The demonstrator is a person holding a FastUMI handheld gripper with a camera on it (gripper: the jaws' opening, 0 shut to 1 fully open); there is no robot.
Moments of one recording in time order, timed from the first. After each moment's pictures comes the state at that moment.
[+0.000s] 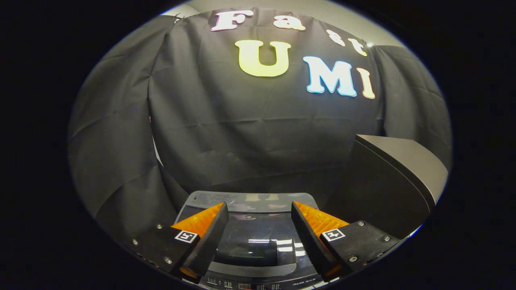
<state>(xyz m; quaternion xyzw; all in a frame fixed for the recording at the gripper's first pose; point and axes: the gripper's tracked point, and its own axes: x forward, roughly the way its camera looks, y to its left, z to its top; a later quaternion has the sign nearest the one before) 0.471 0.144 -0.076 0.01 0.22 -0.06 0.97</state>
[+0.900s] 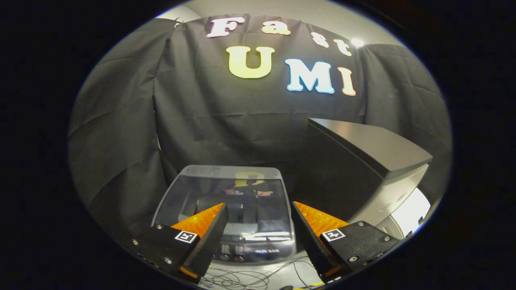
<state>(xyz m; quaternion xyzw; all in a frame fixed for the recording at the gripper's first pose) 0.281 0.070 -0.091 -0.01 0.22 -0.06 0.97</state>
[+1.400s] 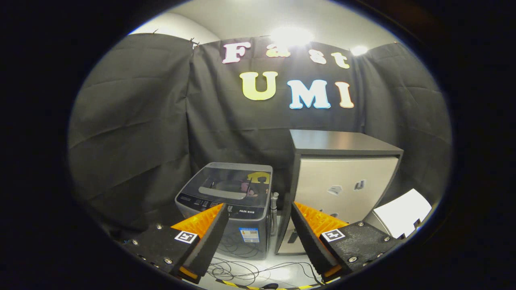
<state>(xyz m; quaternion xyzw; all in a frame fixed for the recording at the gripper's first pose) 0.071 -0.001 -0.047 0.03 0.16 0.03 0.99</state>
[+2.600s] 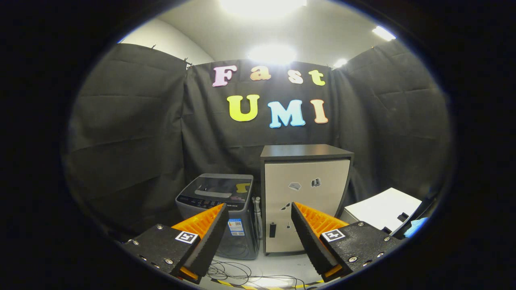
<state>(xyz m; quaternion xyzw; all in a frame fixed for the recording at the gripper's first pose) -0.050 -0.052 -0.022 0.02 0.08 -0.03 1.00</state>
